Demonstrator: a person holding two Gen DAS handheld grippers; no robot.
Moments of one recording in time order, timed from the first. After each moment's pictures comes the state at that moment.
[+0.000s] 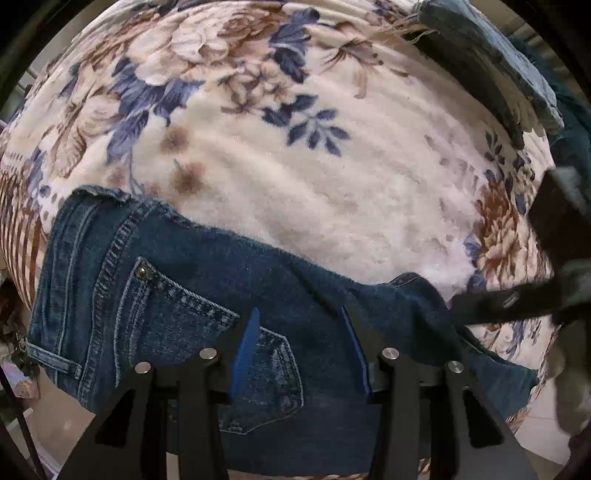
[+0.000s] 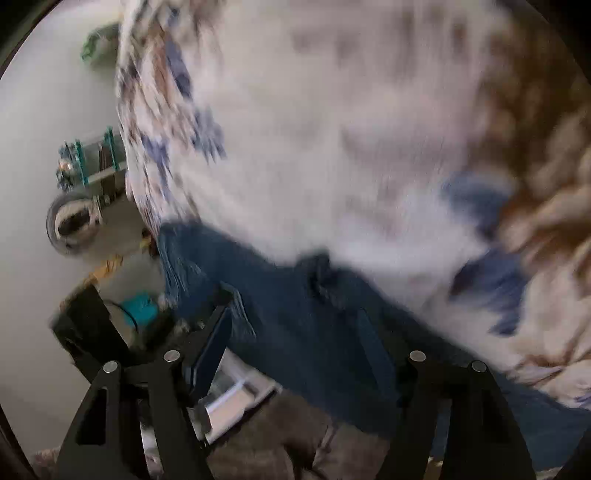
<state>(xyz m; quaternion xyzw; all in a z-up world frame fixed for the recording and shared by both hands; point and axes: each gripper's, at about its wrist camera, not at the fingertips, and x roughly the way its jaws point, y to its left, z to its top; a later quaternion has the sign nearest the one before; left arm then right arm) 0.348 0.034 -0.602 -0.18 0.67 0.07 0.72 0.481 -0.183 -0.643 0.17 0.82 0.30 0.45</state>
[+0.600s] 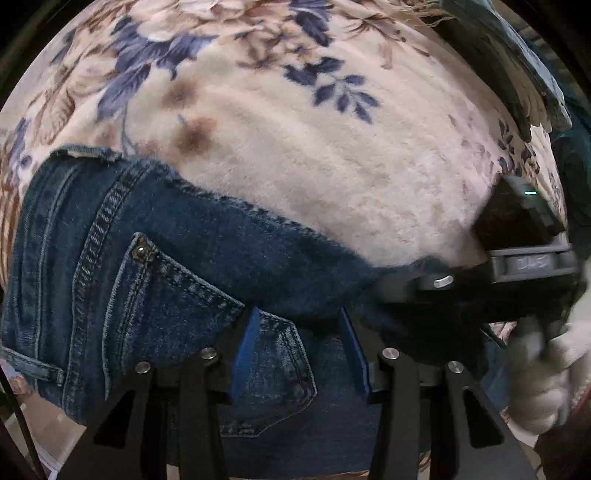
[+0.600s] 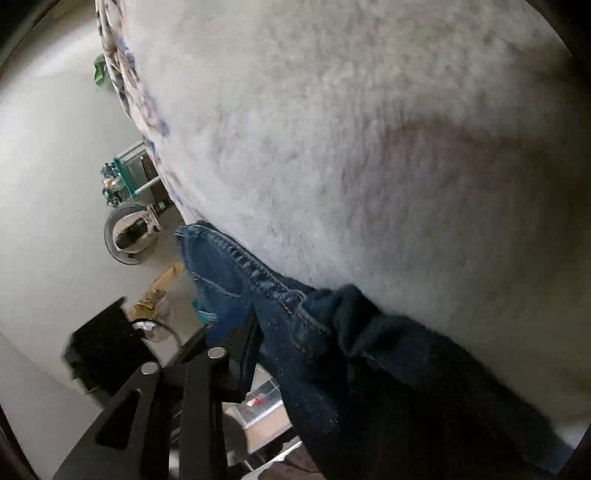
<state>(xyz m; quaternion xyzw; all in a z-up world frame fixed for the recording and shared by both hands) 0.329 0.060 -0.631 -0.21 0.68 0.05 0.70 0.438 -0.166 -0.720 0.33 0.80 0.34 0.36</state>
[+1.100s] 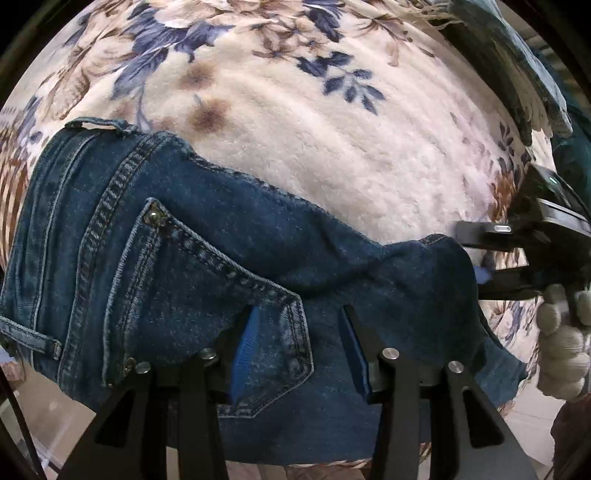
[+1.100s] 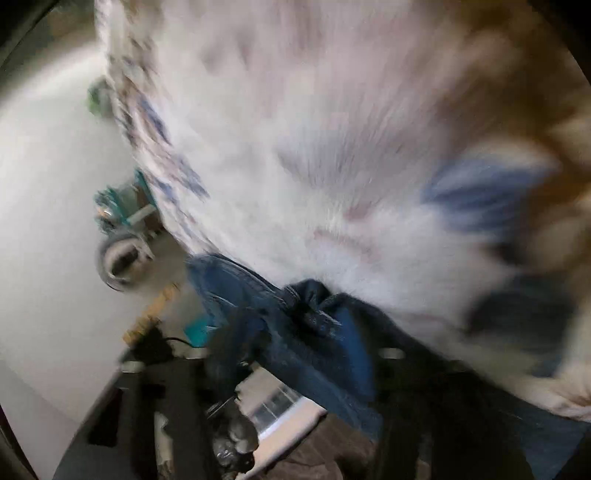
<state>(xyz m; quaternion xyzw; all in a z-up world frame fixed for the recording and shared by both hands) 0.319 0.059 -0.623 -0.22 0.68 0.06 0.69 0.475 -0.215 -0.690 0.31 0.81 0.28 0.40</state>
